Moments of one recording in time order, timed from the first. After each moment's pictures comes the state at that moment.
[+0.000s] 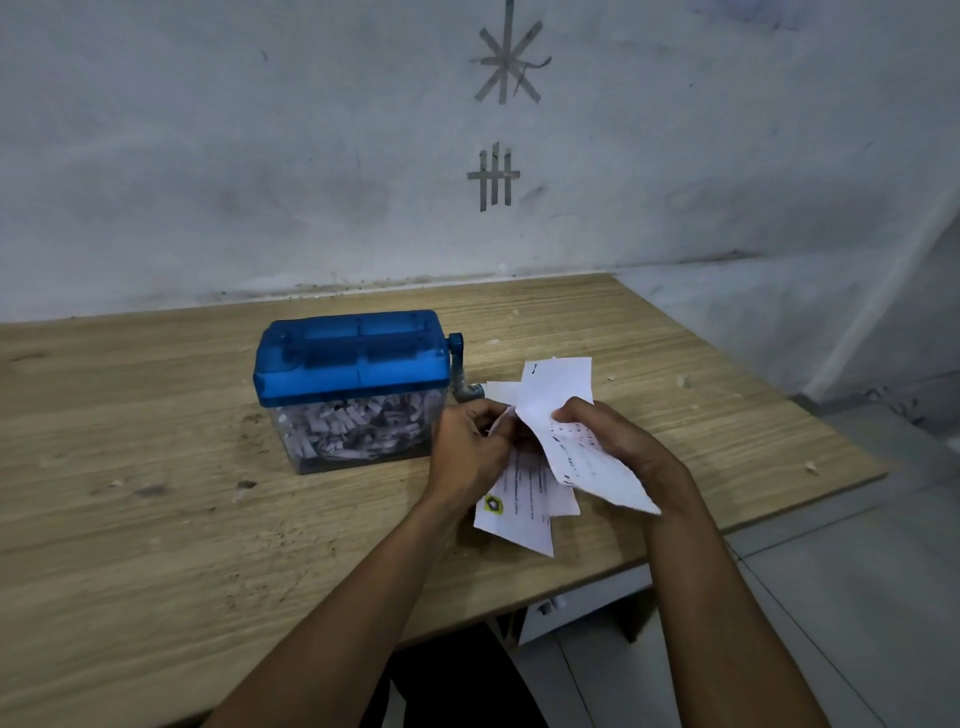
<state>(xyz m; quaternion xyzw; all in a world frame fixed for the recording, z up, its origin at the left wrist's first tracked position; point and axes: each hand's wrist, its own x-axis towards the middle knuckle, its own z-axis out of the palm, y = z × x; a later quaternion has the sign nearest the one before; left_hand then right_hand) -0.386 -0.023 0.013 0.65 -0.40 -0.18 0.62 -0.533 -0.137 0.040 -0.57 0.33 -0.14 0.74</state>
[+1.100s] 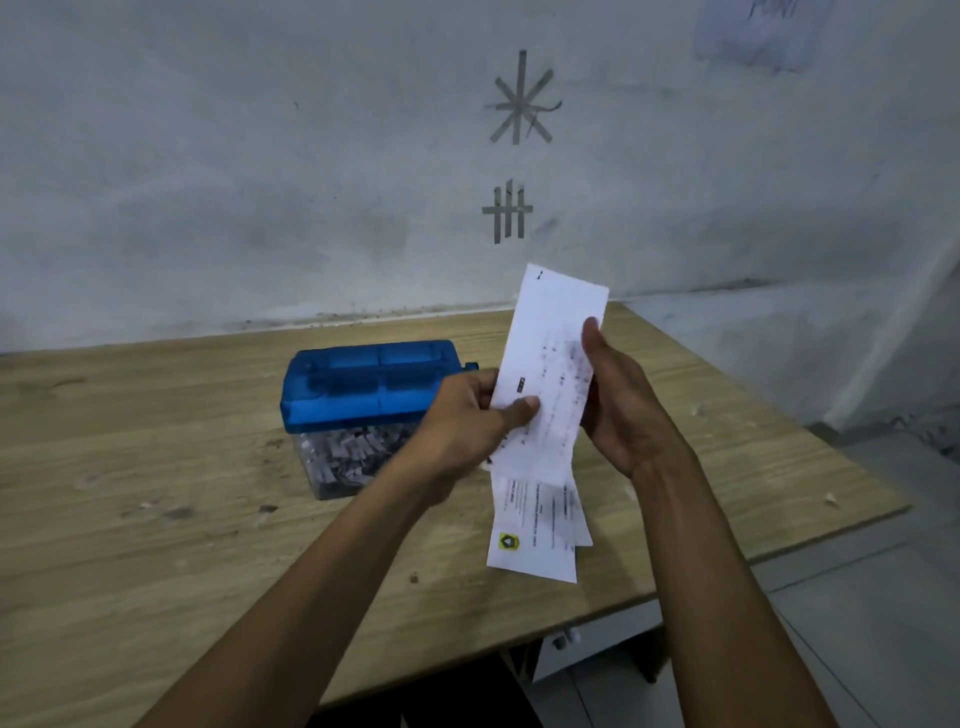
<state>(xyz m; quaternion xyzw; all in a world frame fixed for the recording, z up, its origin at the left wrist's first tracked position) -0.378 0.012 0.106 0.62 -0.39 -0.34 0.60 -0.498 -0.113 0.108 -0.57 0.23 -0.36 0.70</state>
